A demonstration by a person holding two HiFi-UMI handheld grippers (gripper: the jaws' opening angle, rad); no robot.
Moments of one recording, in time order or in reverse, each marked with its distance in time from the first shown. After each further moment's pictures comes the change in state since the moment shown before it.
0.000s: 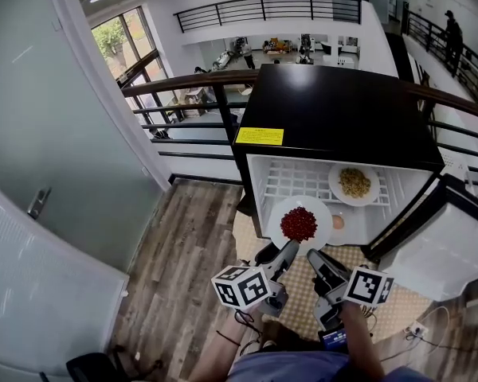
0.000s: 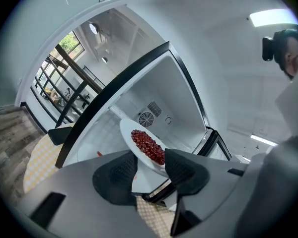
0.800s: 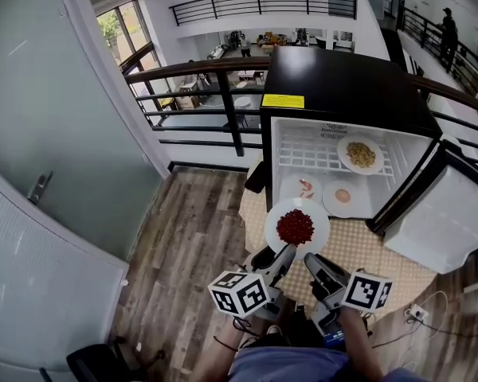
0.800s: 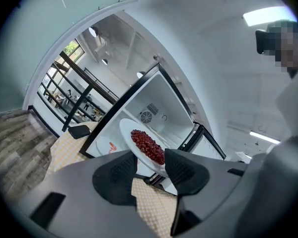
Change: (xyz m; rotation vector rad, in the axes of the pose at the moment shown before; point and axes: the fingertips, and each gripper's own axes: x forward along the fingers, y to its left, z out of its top) left arm -0.097 -0.010 -0.032 0.024 0.010 0.022; right arm -0.029 0.036 -0.091 -0.021 0.013 0.002
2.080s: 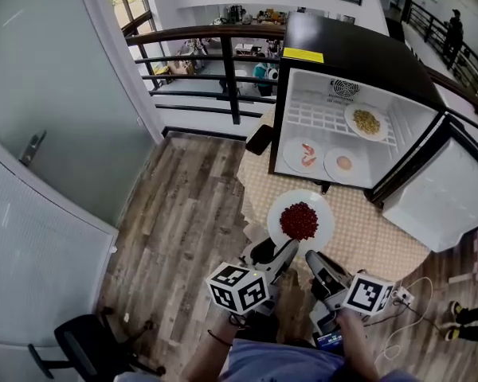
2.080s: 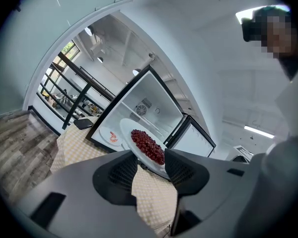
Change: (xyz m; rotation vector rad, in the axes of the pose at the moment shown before) left arm -0.067 -0.024 -0.052 0.036 0.034 -0.032; right arm -0.047 0.010 -0.077 0.020 0.026 -0.037
